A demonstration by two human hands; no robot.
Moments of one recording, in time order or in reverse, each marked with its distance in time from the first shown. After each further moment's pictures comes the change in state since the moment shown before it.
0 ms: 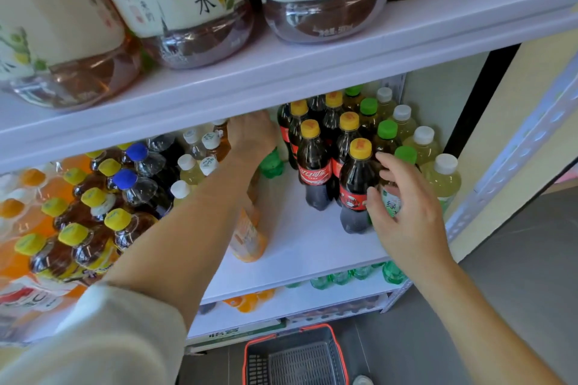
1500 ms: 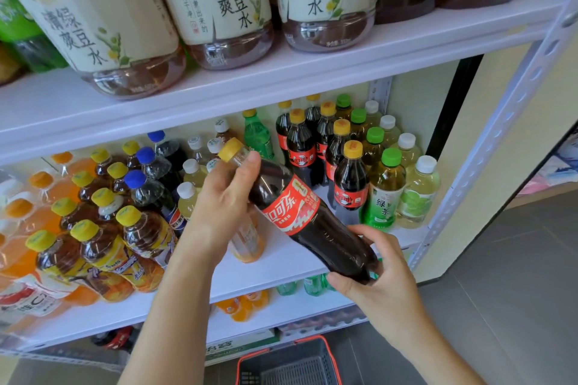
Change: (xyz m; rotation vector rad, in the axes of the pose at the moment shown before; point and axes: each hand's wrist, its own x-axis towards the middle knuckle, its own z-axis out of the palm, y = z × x) left_hand -0.168 -0.035 -0.099 -1.357 -0.225 -0.155; right_hand -0.097 -0.032 0.005 0.371 -0.178 0.391
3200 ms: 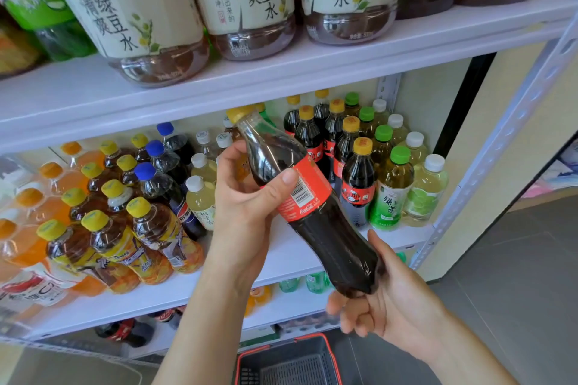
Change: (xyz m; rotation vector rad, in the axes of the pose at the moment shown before) left_hand -0.025 -0.002 0.016 -0.543 -0.057 0.097; right_hand 0.001 -0.031 -0.007 0.844 -0.602 0.747
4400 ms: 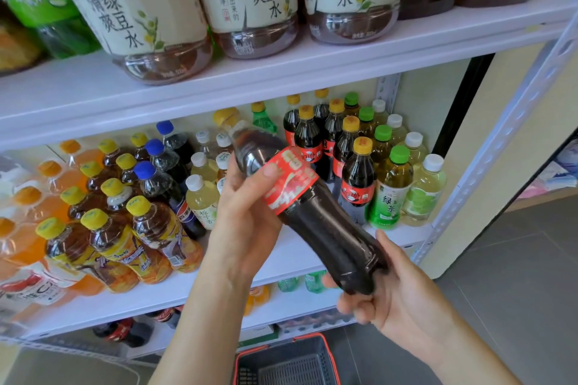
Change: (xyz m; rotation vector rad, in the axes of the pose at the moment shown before) left_hand 0.005 0.001 -0.003 -0.243 -0.122 -0.157; right_hand -0.009 -0.002 0.015 0.072 0.023 -0.203
